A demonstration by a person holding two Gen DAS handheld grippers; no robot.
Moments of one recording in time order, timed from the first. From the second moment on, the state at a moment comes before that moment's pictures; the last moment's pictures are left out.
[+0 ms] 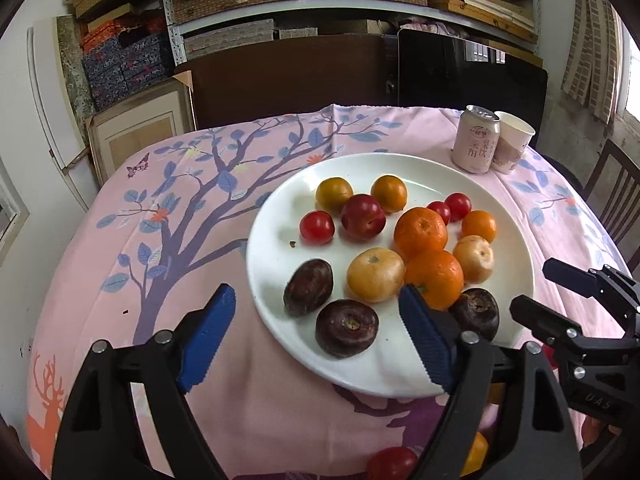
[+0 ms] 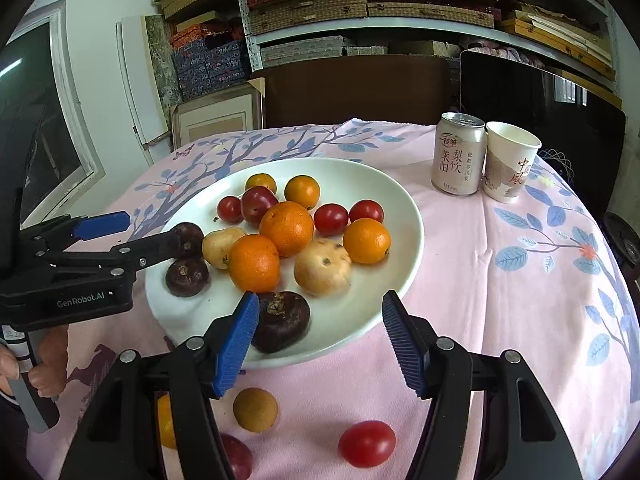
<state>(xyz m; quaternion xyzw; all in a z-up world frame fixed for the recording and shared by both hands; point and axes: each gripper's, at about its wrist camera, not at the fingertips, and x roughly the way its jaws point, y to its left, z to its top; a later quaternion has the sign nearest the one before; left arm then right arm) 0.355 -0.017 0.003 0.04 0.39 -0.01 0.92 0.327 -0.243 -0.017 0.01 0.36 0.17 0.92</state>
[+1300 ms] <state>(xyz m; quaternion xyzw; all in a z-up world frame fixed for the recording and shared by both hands) 0.253 0.005 -0.024 0.04 0.41 -0.06 0.91 0.237 -0.210 -0.044 -0.03 0.42 0.17 0.89</state>
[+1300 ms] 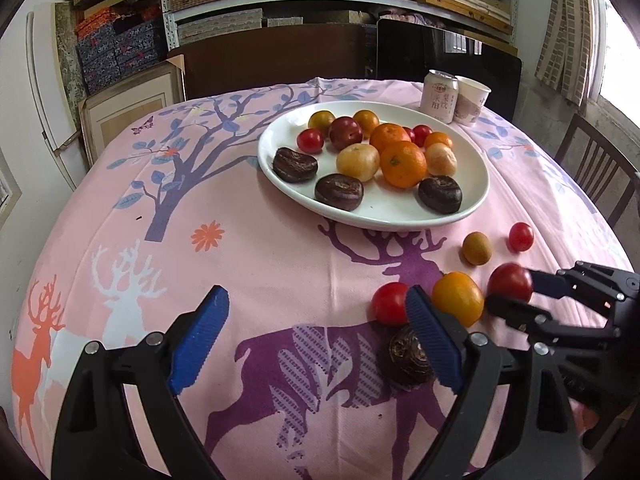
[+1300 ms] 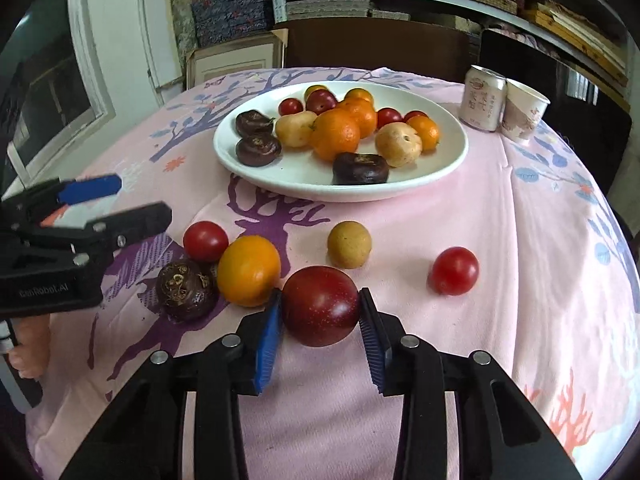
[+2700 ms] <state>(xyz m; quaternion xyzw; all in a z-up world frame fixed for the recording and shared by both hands) 0.248 -0.033 0.025 0.05 0.38 -0.08 0.92 0.223 -0.249 0.018 0.06 0.31 0.19 0.93</state>
